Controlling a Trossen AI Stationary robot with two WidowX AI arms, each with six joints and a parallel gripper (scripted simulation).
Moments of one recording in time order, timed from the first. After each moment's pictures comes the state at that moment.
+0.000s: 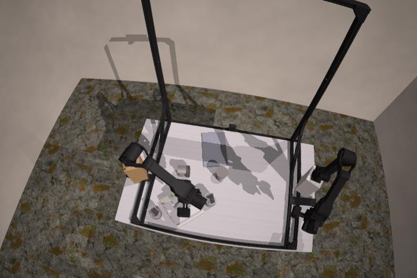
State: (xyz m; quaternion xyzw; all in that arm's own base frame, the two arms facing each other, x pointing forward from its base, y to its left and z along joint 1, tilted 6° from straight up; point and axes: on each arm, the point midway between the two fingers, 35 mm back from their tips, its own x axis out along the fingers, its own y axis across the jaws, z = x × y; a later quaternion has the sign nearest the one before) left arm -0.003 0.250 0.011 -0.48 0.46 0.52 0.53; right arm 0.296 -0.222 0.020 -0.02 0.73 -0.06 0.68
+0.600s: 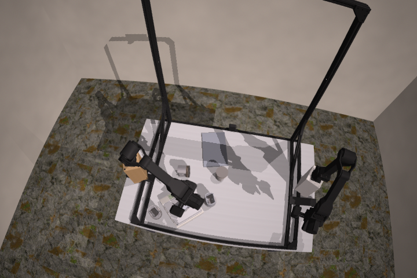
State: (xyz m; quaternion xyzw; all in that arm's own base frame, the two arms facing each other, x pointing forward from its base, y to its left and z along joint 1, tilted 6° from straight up) left arm -0.003 0.250 0.011 -0.48 0.46 0.52 0.53; right arm 0.296 -0.222 0.020 0.13 0.68 -0.20 0.70
